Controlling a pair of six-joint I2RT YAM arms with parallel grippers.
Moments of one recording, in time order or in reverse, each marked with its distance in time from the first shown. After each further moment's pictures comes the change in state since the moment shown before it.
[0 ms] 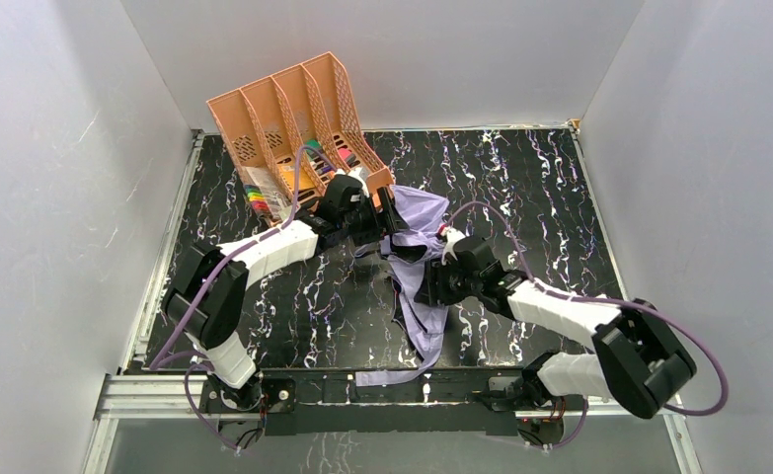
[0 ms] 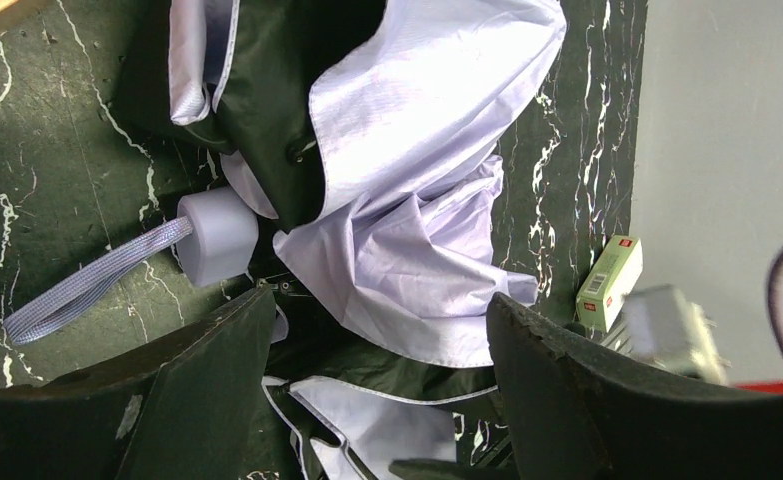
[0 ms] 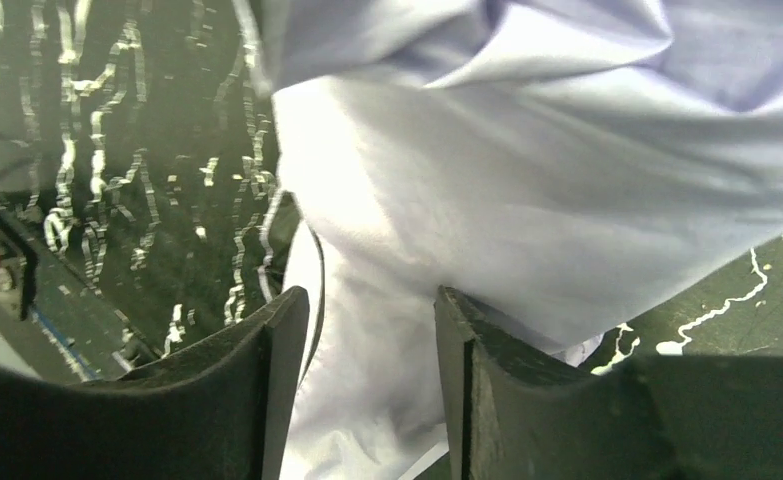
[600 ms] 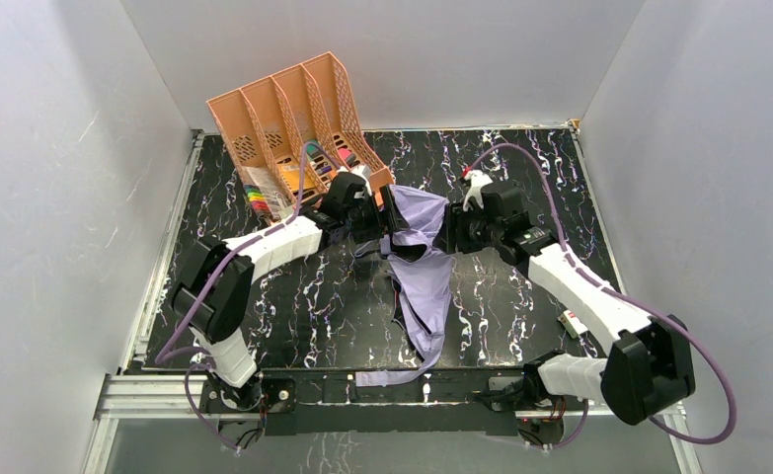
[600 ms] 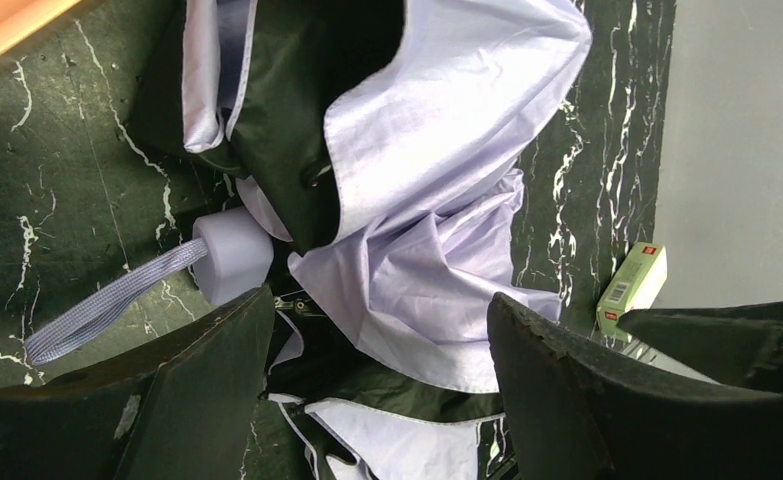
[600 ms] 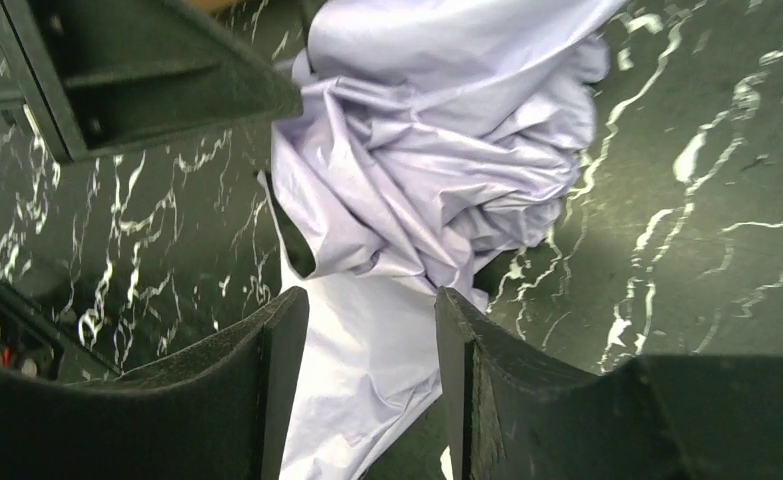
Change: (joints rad) left arm 0.002 0.035 0.045 -0.030 -0.017 0.032; right arm -0.205 -0.080 0.384 -0.322 0.029 -0.169
